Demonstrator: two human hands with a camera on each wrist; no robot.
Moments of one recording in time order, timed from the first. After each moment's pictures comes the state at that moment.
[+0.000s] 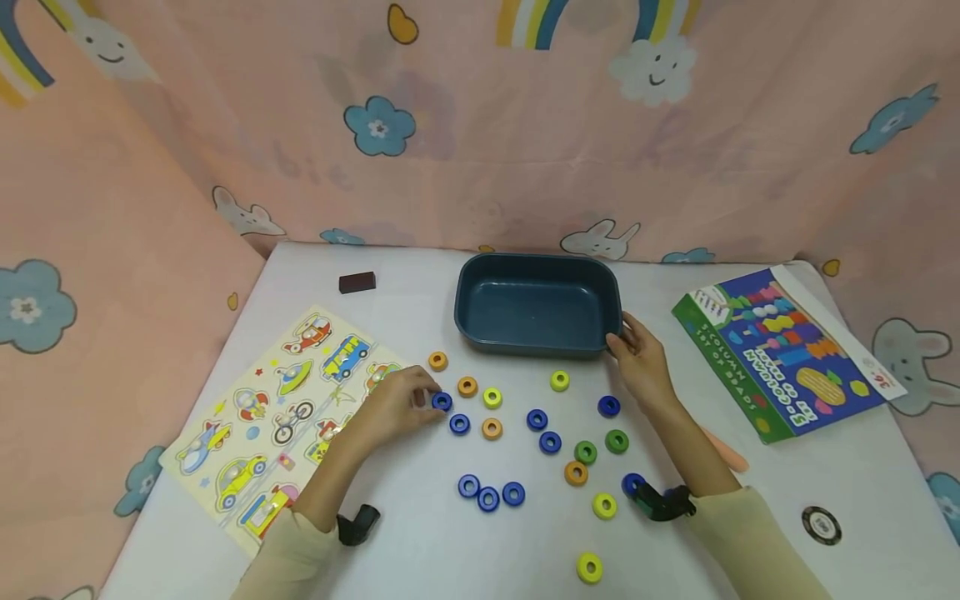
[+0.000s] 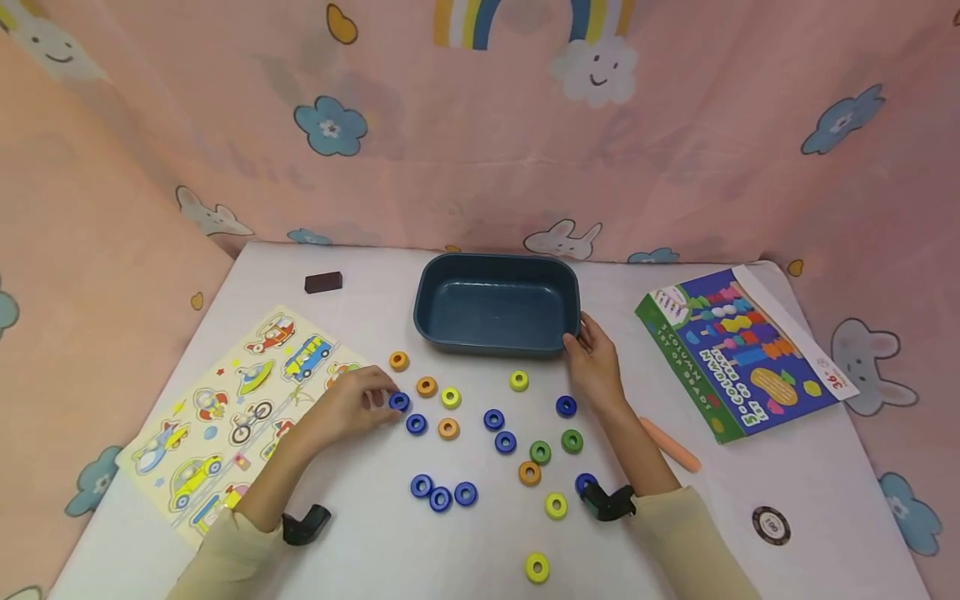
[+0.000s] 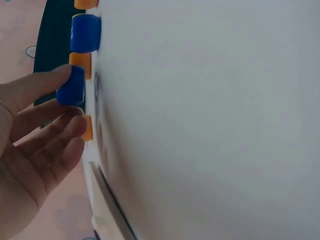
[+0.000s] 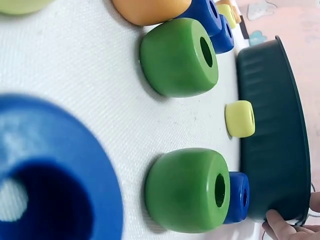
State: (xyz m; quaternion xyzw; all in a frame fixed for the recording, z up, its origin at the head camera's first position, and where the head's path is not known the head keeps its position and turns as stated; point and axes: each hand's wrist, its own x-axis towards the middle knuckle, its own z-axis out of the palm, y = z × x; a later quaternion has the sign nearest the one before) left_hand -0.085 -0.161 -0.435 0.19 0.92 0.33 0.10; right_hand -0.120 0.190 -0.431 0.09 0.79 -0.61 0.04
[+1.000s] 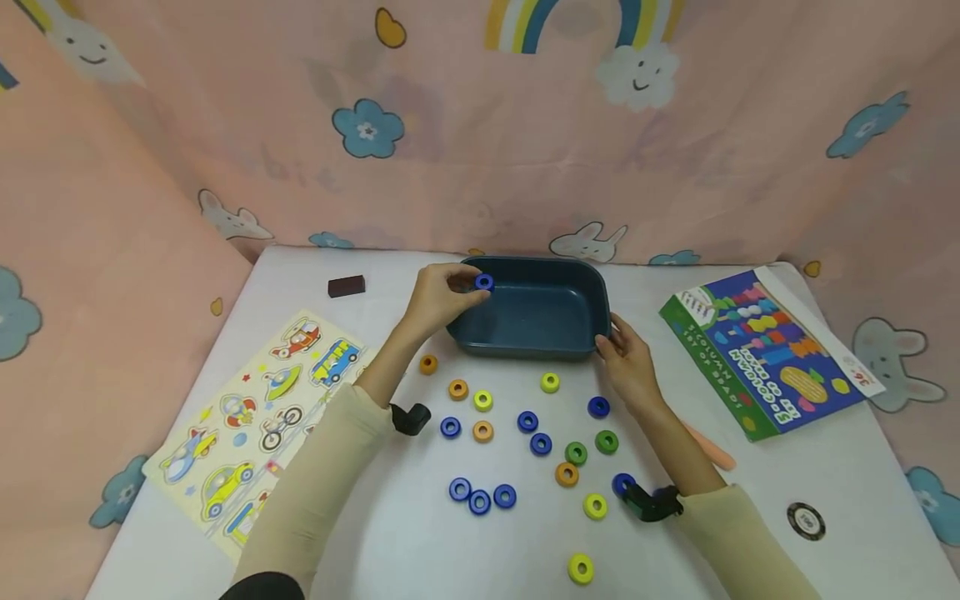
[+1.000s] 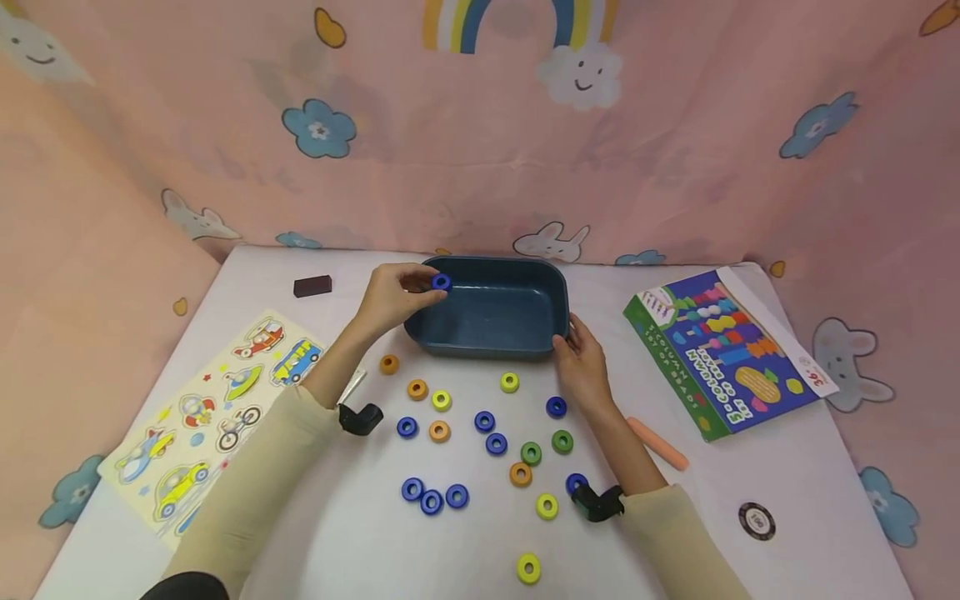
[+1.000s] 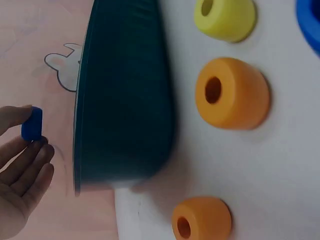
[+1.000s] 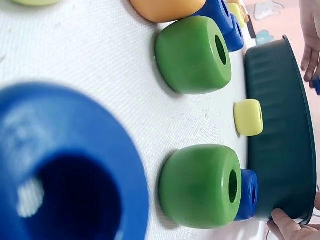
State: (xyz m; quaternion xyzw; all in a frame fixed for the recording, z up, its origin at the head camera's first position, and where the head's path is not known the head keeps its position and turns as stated) left_hand -0.202 -0.091 -0.391 0.15 0.86 0.49 0.00; right_hand -0.118 0.189 -0.435 0.07 0.79 -0.61 0.02
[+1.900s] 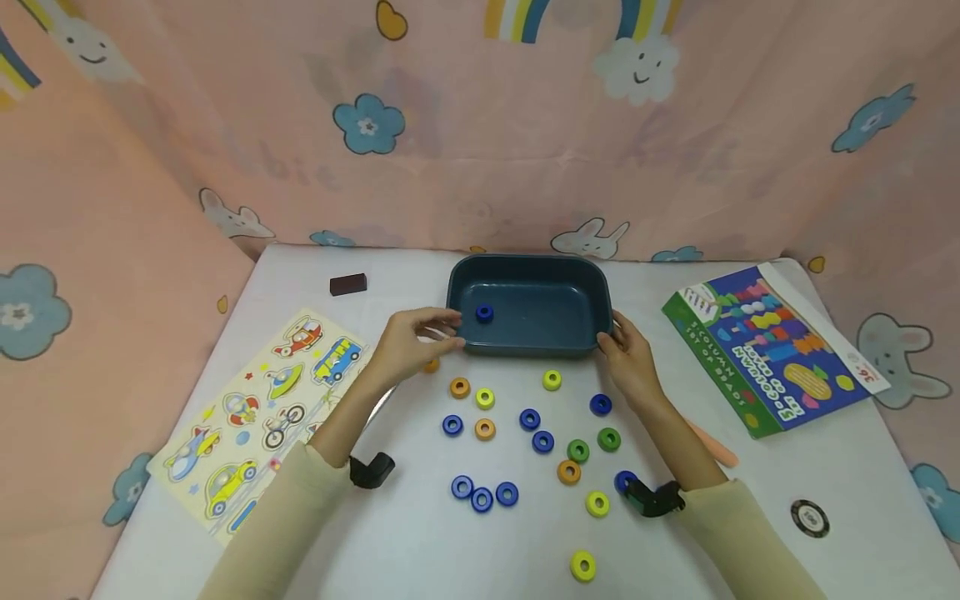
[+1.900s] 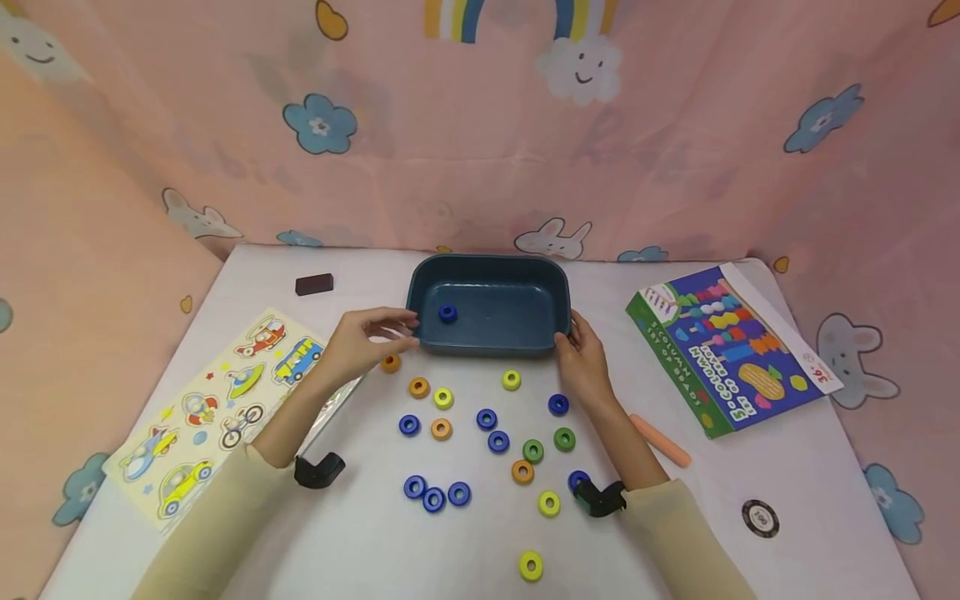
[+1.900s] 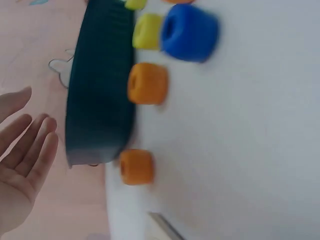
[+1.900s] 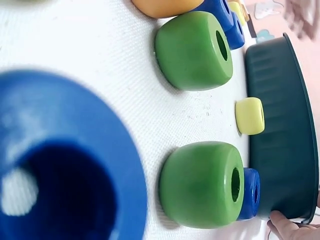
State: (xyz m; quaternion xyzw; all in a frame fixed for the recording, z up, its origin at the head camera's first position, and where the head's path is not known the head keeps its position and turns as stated) left_hand -0.141 -0.131 -0.405 0.17 0.83 0.53 0.05; right_hand -0.122 0.188 -0.436 0.09 0.79 -0.61 0.04
